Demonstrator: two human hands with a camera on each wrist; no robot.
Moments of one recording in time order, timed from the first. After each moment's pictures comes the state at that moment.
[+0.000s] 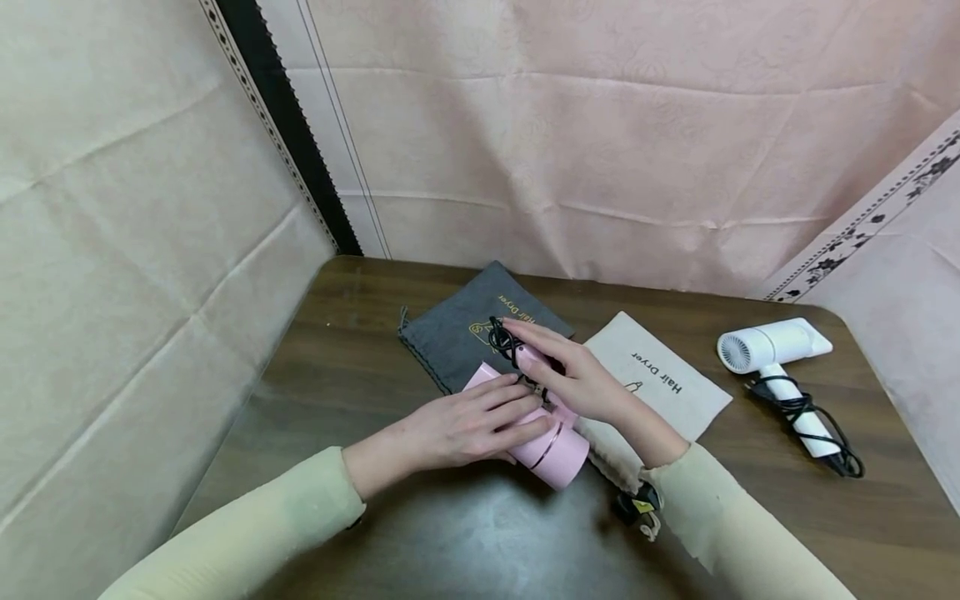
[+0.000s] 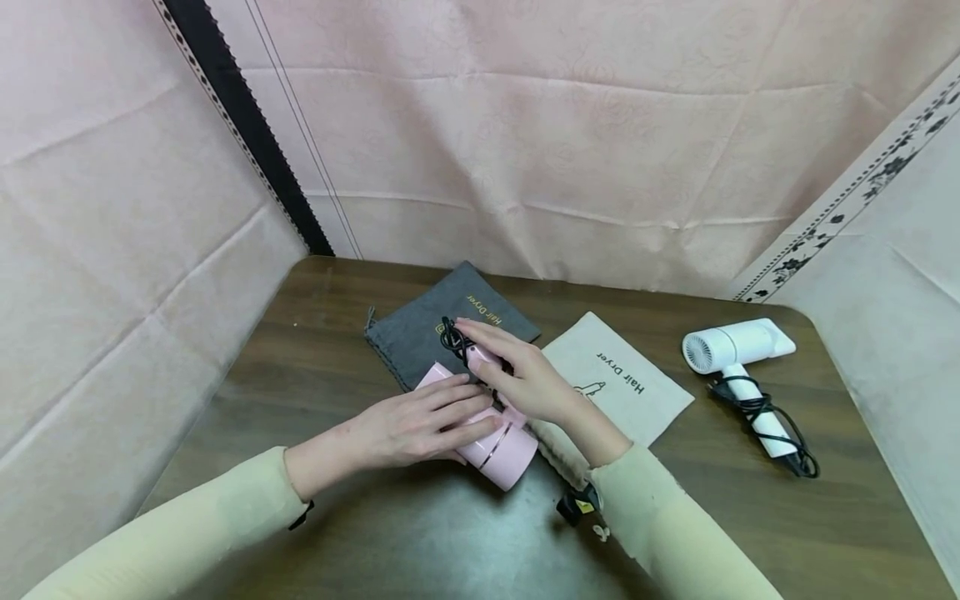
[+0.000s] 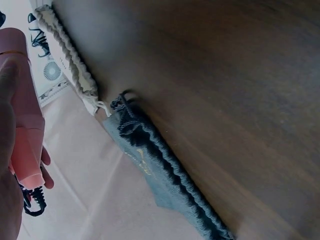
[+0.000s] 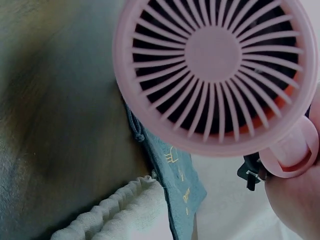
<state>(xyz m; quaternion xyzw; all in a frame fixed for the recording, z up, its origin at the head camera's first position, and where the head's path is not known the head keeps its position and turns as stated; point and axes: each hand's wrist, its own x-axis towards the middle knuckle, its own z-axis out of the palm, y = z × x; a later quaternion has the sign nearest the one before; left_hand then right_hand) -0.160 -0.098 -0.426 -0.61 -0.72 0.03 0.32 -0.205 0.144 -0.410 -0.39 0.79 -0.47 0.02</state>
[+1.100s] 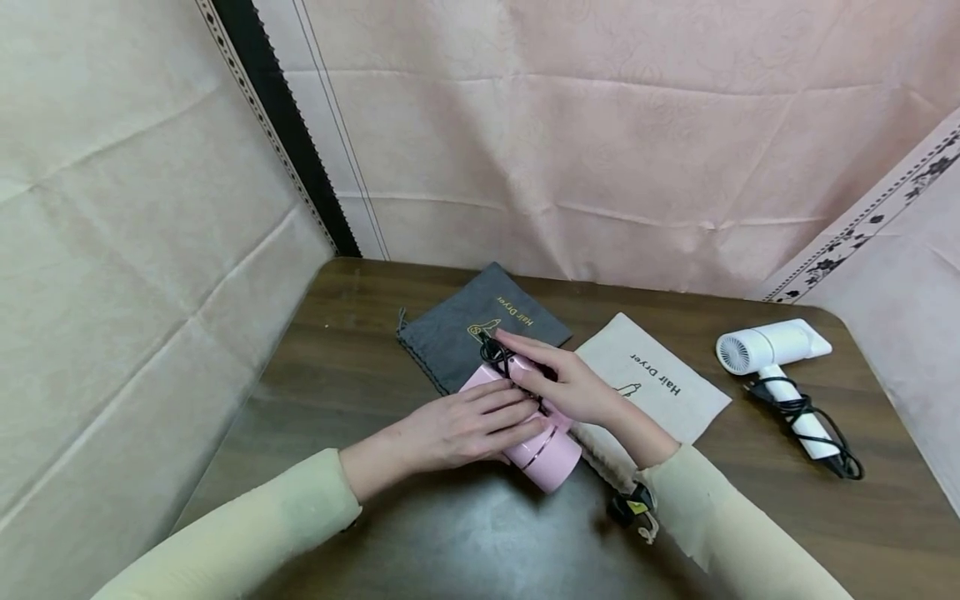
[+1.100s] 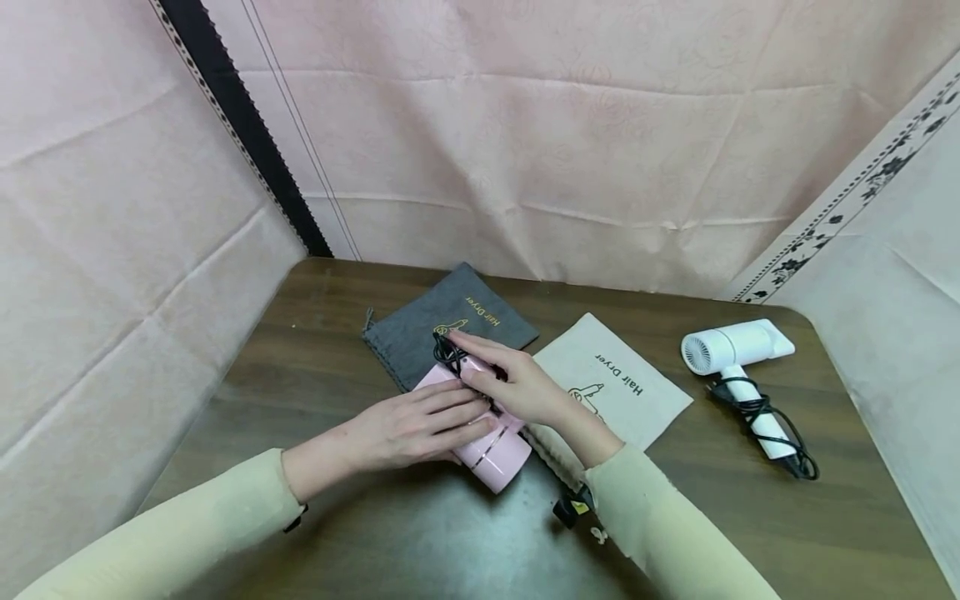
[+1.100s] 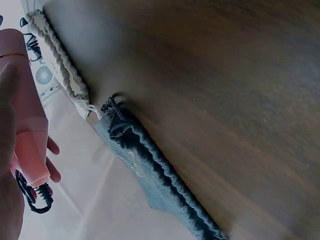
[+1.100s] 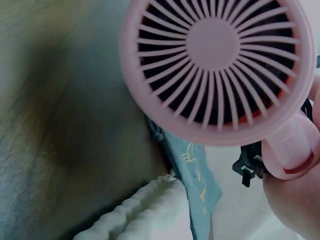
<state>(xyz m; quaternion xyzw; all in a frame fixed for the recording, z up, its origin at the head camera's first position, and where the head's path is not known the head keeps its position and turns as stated) -0.161 -0.101 -0.431 -0.61 -0.72 0.06 0.31 -0.206 0.143 -0.421 -0.37 0.79 -0.48 0.08</state>
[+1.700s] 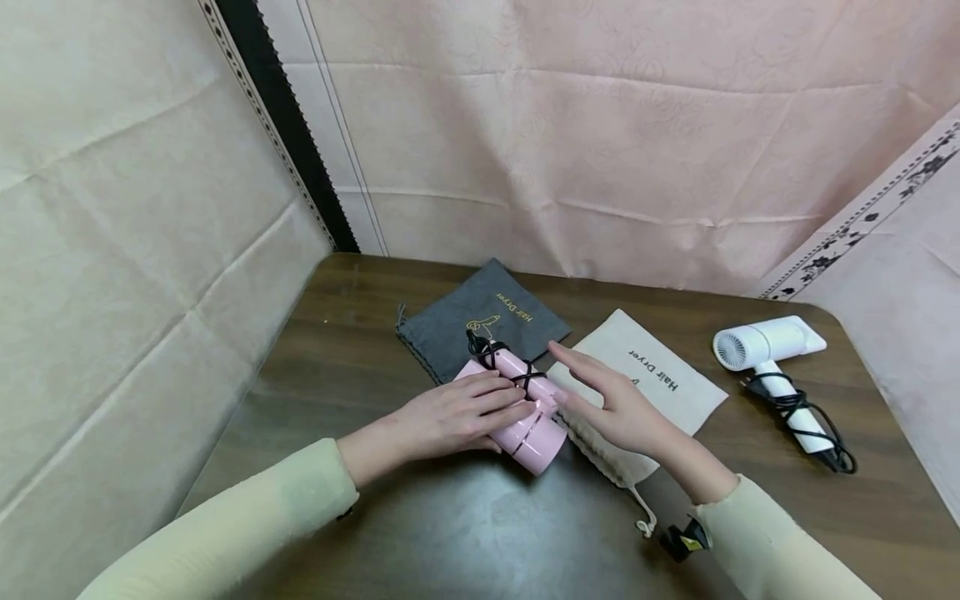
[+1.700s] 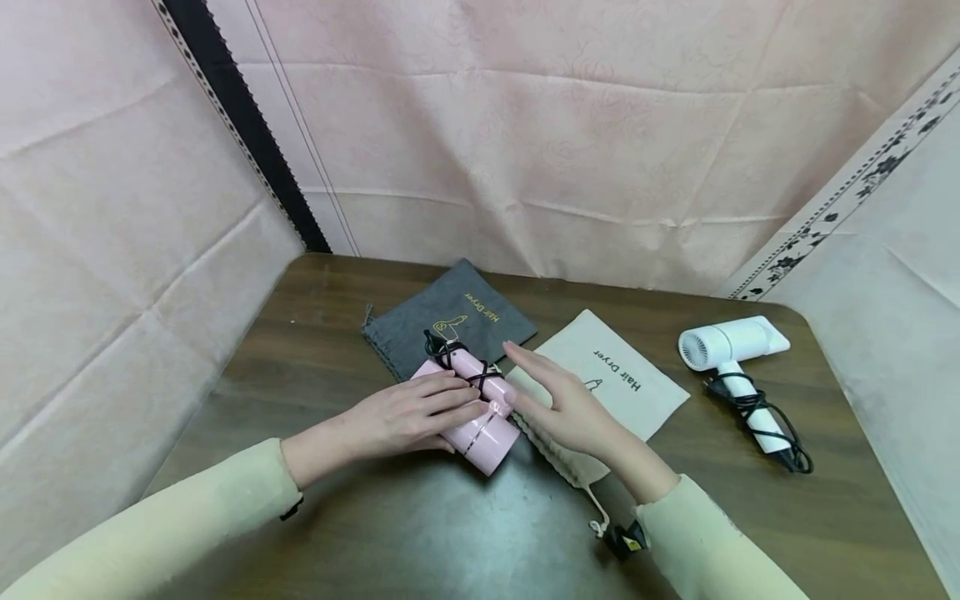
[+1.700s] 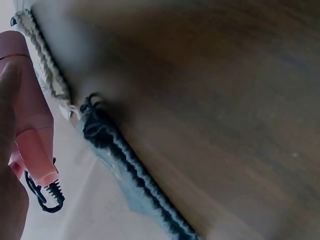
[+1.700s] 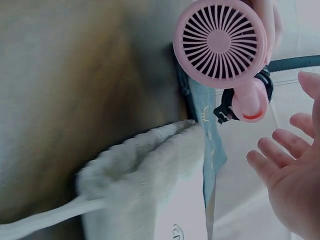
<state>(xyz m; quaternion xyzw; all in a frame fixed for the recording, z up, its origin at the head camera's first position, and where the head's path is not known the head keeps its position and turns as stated) -0.170 -0.112 -0.441 -0.60 -0.77 0.00 0.23 -0.171 0.193 -0.431 -0.34 0.85 -0.41 0.00</state>
